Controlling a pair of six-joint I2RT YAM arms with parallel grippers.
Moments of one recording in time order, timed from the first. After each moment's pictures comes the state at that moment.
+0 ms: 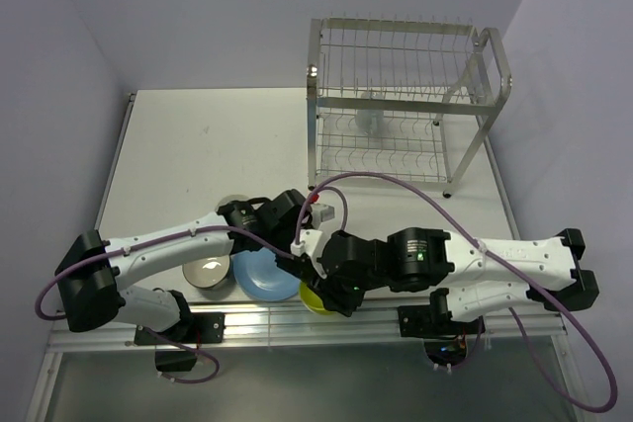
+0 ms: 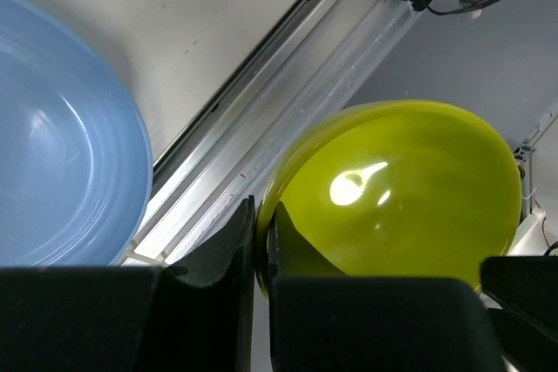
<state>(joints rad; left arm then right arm) -1.05 1.36 0.99 -0.63 0.37 -0.59 1.47 1.13 1.17 -0.98 0.03 0.38</state>
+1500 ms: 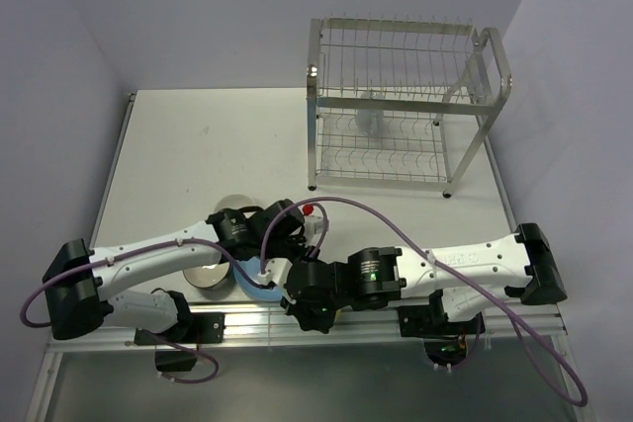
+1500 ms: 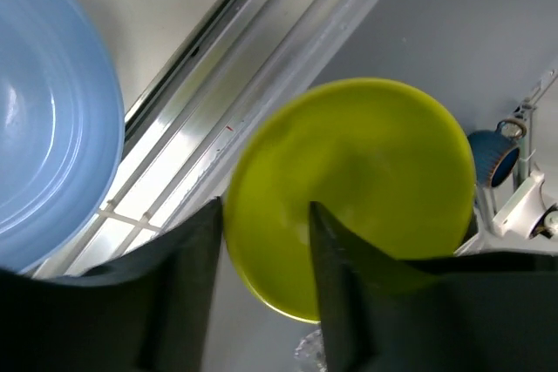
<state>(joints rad) -1.09 1.28 0.94 -0.69 0.41 -0.60 1.57 1.32 1.13 -0.77 -0.06 0.39</state>
